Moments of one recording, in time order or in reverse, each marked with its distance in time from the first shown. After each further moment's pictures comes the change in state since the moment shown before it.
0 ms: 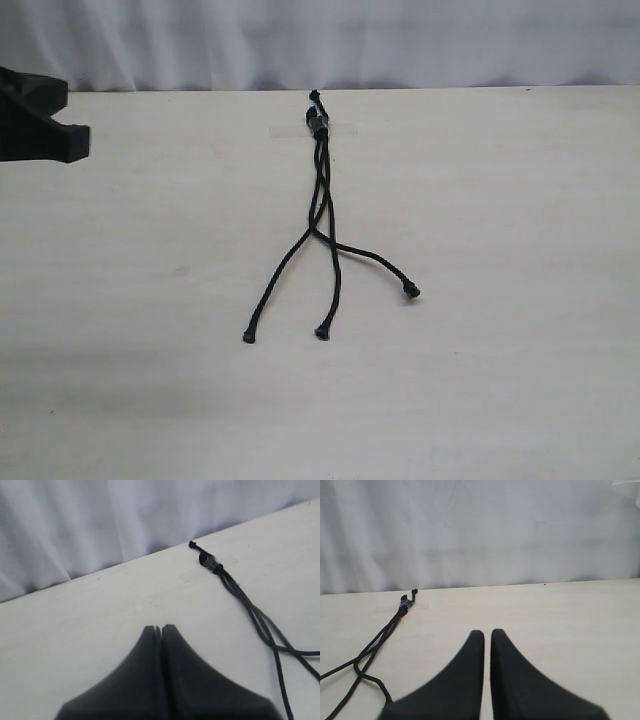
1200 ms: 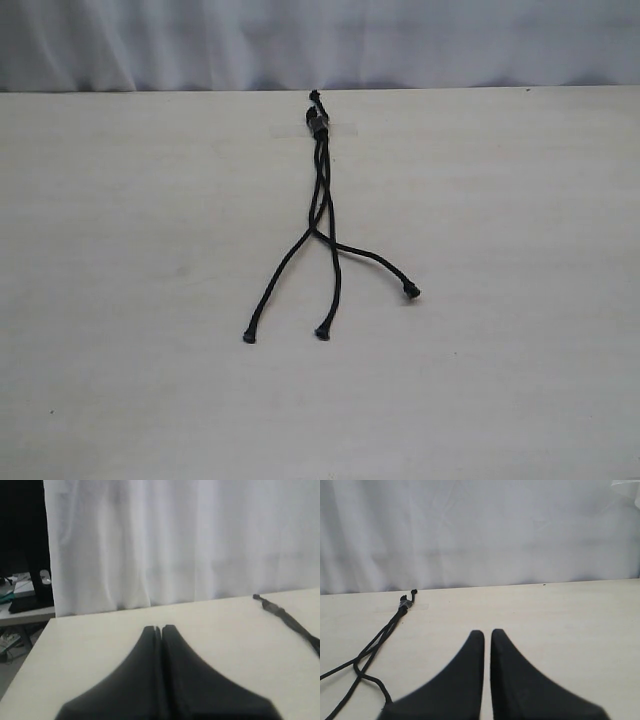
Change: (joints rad) left arm 0.259 -1.028 0.627 -0.186 0.002 0.170; right arm 0.000 -0.002 0.000 0.000 0.002 0.000
